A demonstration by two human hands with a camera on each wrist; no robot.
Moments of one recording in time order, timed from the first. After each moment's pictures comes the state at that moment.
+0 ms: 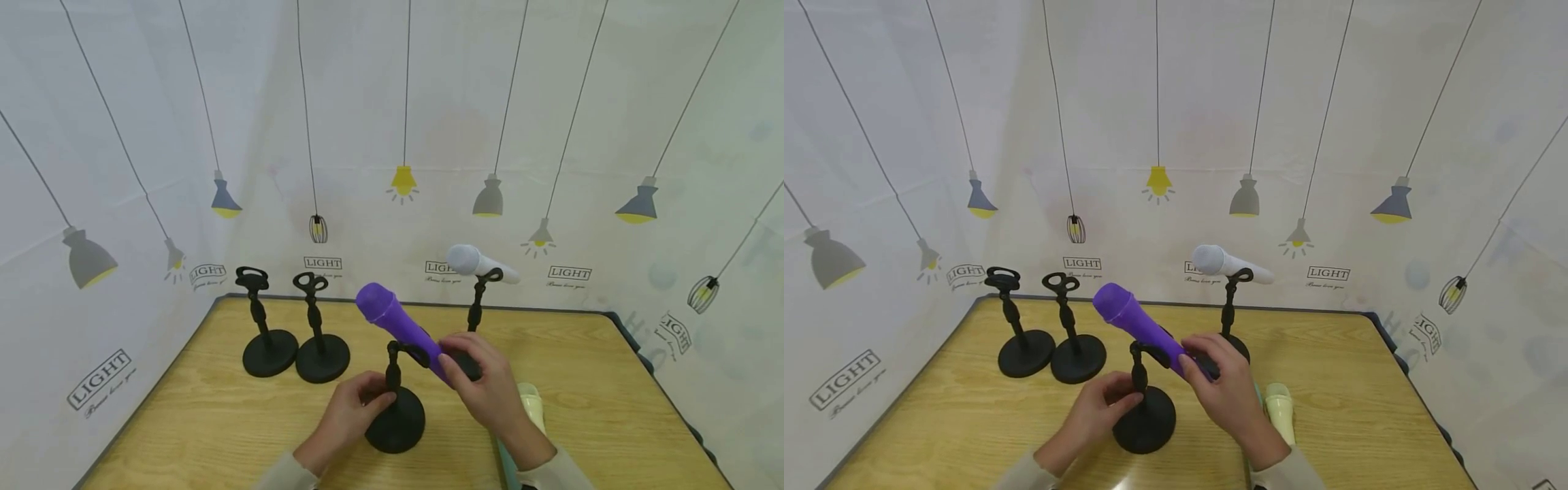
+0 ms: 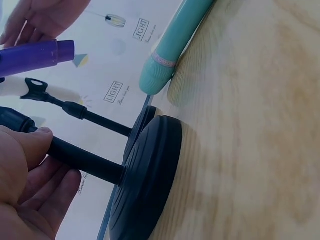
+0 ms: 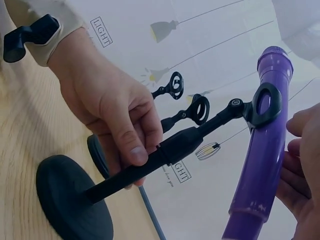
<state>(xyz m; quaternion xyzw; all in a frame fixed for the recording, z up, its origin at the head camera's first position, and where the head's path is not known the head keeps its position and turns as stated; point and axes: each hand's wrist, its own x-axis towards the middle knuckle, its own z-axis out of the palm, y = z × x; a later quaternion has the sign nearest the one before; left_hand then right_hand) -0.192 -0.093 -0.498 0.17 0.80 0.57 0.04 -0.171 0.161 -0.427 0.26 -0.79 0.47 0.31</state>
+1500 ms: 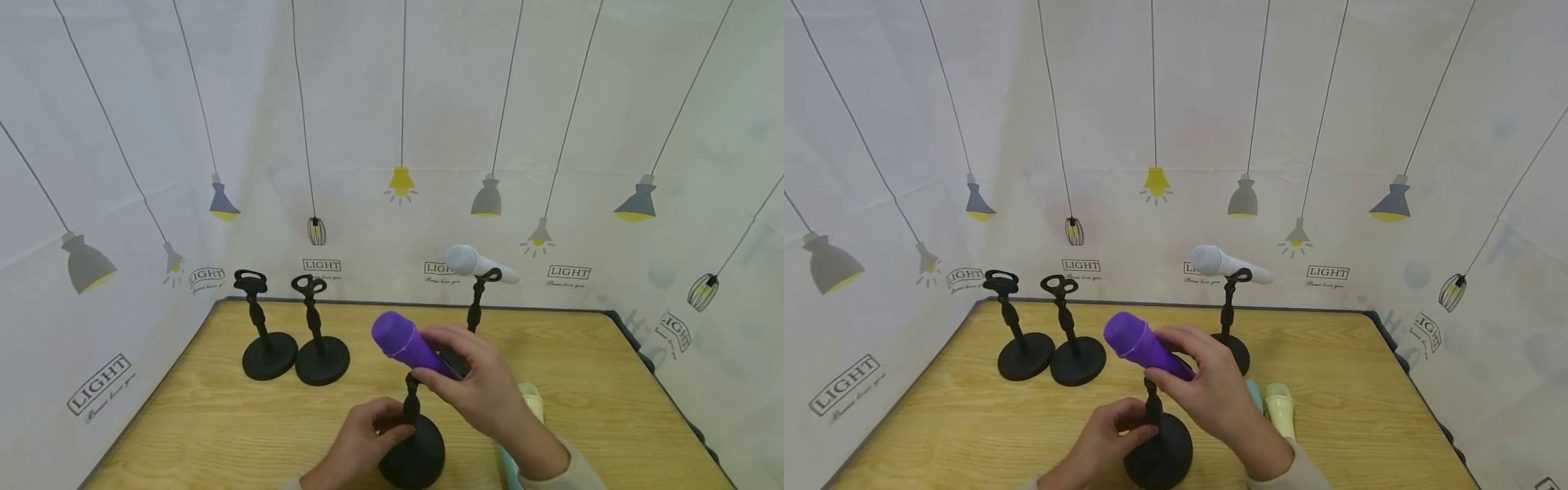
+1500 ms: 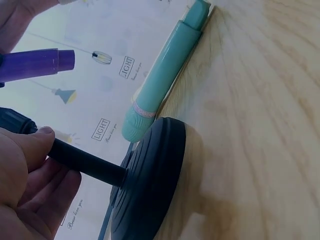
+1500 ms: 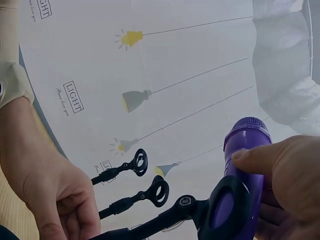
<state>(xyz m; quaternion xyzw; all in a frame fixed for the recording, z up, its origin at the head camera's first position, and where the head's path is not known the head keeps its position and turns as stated) -0.158 -0.076 -0.499 0.22 0.77 0.60 0.08 -0.139 0.145 -0.358 0.25 -0.82 0.49 0.17</state>
